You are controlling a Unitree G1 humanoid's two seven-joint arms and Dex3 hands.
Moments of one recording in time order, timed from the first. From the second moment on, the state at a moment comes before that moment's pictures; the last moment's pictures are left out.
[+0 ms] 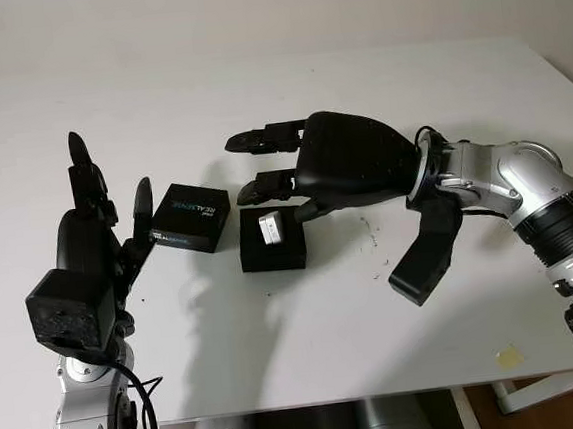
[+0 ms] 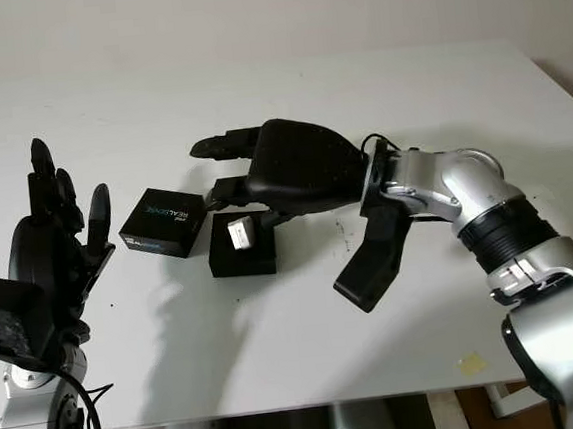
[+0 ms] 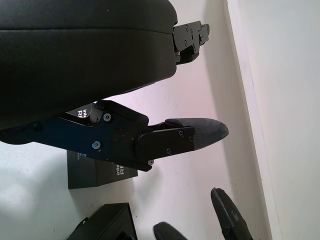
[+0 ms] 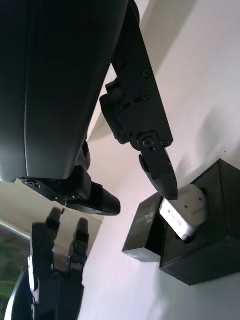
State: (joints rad) left arm -0.06 0.15 0.18 -0.23 0.04 0.06 0.07; right arm -0.96 -0.65 0.59 0.52 -1.31 -0.86 -0.57
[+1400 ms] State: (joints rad) left arm -0.06 0.13 0.17 -0.22 0.07 0.03 0.08; right arm -1.07 -0.66 0.84 0.68 -1.42 -0.71 -0.90
